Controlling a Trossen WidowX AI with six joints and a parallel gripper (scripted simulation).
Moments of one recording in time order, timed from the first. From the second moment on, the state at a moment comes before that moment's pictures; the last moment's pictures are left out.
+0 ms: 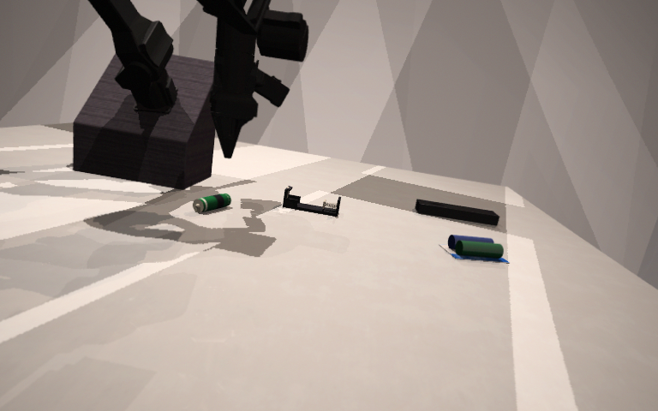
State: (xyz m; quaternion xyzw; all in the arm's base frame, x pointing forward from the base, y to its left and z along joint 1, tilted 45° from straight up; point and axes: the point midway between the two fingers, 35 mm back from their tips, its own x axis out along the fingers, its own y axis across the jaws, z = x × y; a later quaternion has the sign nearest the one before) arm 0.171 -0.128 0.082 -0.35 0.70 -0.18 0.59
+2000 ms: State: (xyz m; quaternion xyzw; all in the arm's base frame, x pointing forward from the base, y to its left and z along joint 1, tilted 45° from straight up) arm 0.155 -0.193 0.036 -0.56 0.72 0.12 0.39
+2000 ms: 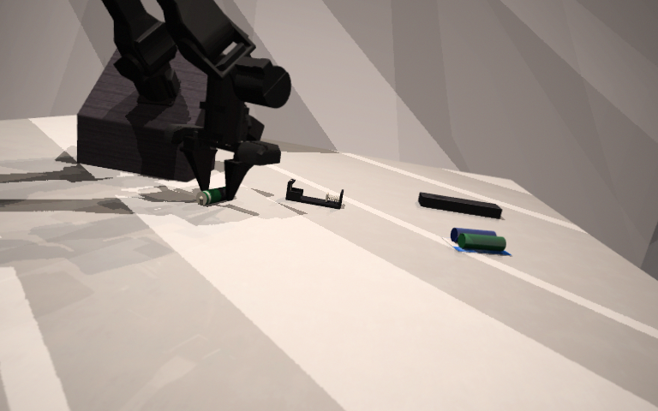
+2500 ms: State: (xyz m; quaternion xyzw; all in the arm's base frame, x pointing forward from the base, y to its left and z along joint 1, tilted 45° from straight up) arm 0.152 -0.197 0.030 -0.56 0.72 0.12 0.39
